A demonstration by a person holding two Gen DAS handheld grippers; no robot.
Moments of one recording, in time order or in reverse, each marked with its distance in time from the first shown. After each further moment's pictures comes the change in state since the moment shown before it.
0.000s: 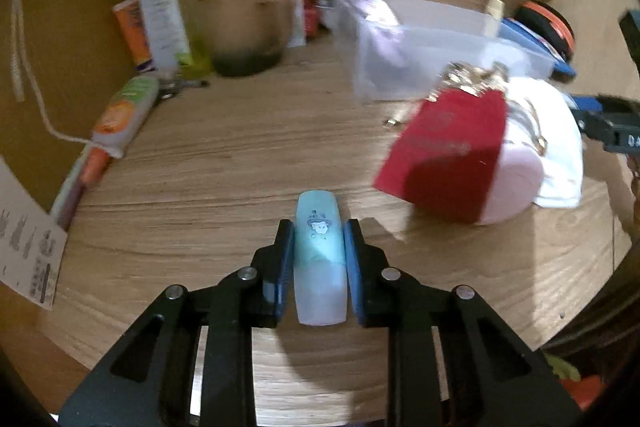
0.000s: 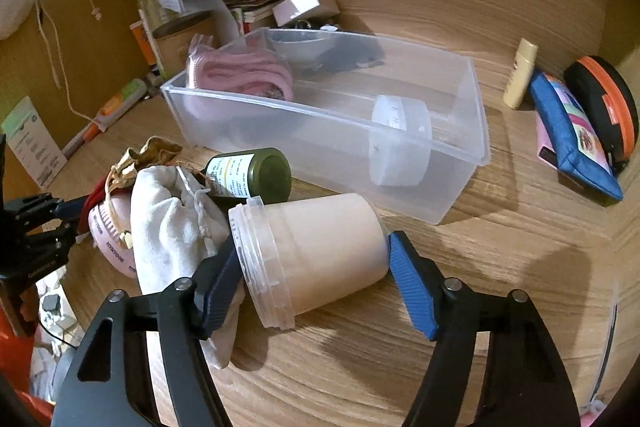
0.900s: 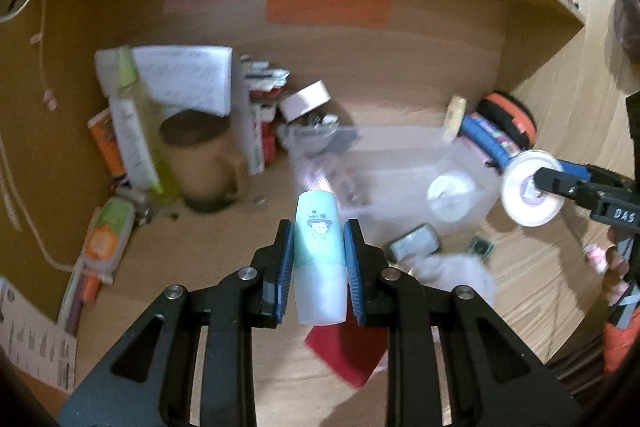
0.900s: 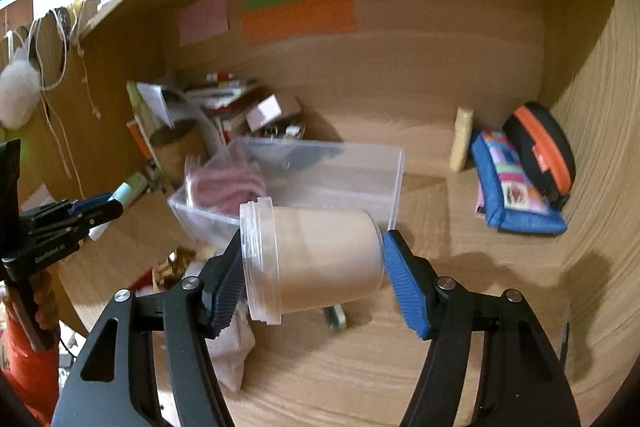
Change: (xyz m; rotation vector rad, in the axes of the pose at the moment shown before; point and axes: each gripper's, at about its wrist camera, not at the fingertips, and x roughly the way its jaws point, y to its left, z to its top) left arm -0.049 -0.030 0.102 0.006 -0.222 -0.129; right arm -0.080 -0.030 0.035 0.105 -0.249 -0.036
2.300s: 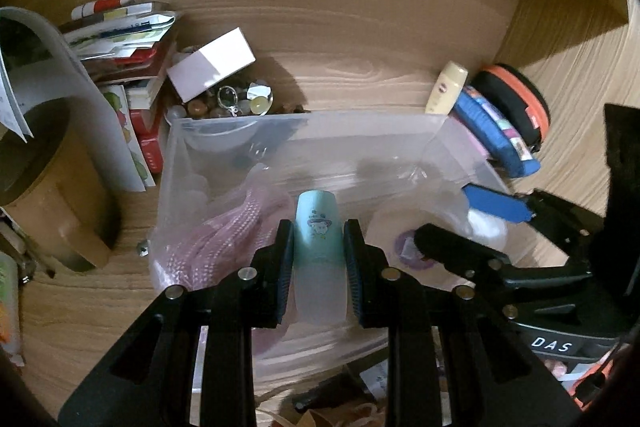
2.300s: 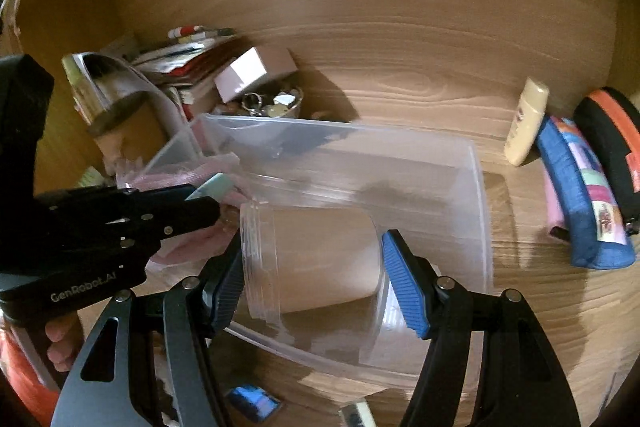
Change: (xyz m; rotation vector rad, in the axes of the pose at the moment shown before) left arm 0.156 -0.029 0.046 -0.001 0.223 -0.166; right arm 0.136 0.010 0.021 -0.003 0.167 -0.023
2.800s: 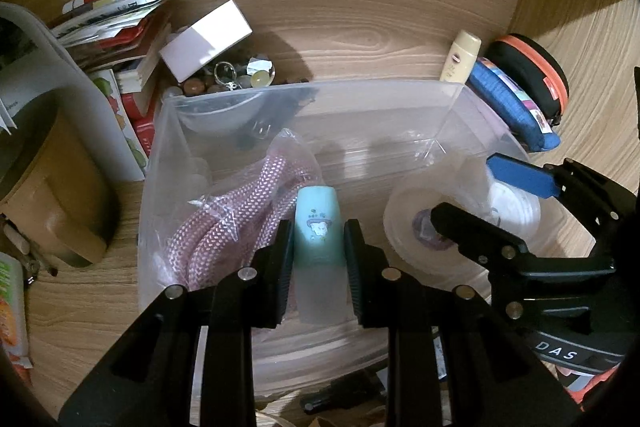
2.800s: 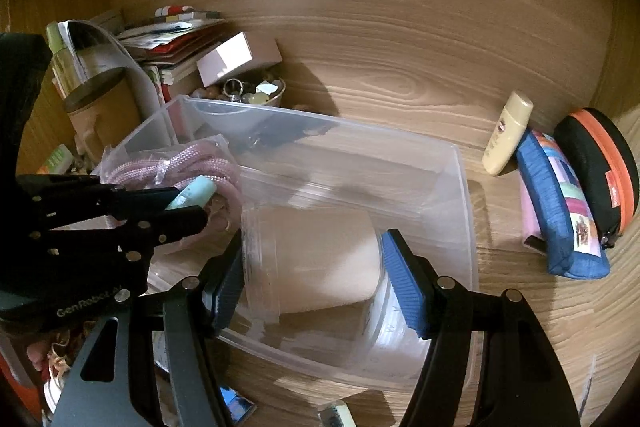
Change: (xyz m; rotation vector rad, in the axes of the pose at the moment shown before) left arm 0.015 -0.001 -0.009 0.037 0.059 0.053; right arm 0.007 0.005 -0.003 -0.070 0.008 -0.108
